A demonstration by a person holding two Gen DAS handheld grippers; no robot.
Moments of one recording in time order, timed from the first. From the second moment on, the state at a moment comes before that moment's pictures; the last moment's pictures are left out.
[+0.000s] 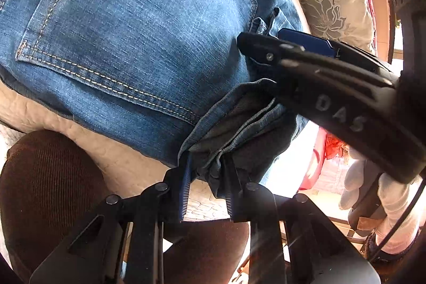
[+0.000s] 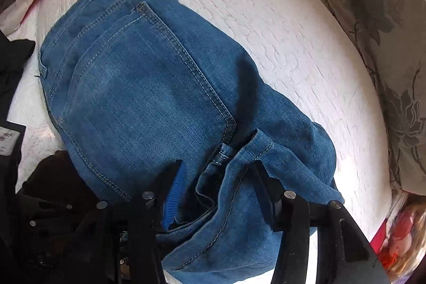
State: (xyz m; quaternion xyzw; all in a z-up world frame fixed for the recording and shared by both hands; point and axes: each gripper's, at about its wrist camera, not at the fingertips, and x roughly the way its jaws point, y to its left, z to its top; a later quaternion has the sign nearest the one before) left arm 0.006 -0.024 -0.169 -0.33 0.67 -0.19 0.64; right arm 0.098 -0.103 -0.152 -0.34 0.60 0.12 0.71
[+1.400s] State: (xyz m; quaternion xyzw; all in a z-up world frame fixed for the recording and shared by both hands) left arm 0.027 -0.035 -0.132 -0.25 0.66 -0.19 0.68; right arm 0.106 -0.276 -0.108 0.07 0.54 0.12 0.83
